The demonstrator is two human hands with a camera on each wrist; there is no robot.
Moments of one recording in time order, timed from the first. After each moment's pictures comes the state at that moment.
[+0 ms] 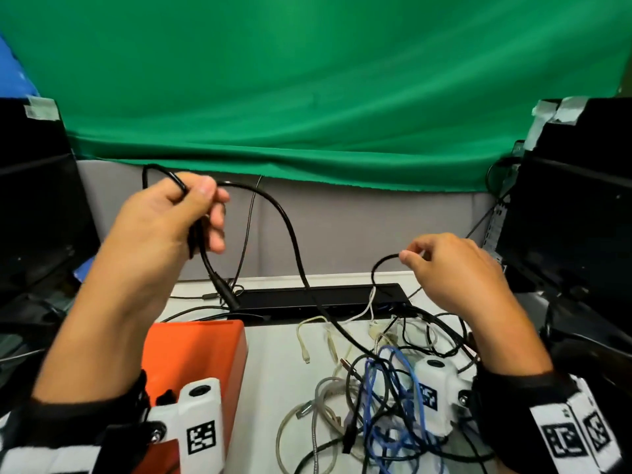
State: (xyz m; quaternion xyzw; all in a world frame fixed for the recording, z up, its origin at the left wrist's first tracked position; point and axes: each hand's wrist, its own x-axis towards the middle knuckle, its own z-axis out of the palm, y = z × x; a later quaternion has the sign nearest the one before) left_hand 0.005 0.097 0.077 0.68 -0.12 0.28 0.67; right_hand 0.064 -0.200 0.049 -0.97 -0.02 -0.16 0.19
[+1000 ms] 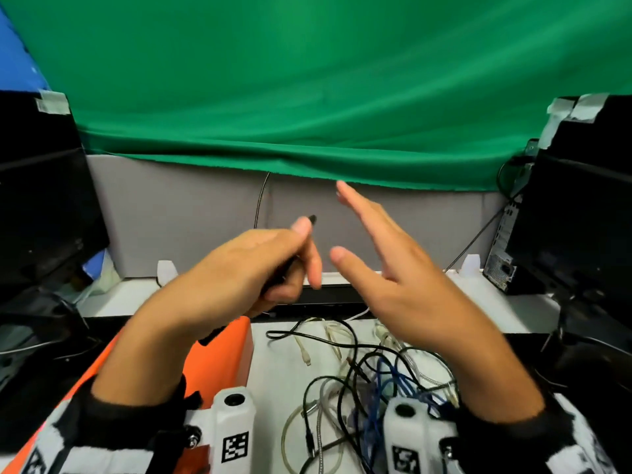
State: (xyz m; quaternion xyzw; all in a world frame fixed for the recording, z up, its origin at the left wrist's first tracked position) left_hand -0.005 0.060 0.064 0.79 -0.20 0.00 0.58; right_hand 0.016 -0.147 0.058 -0.83 -0.34 -0.12 0.41
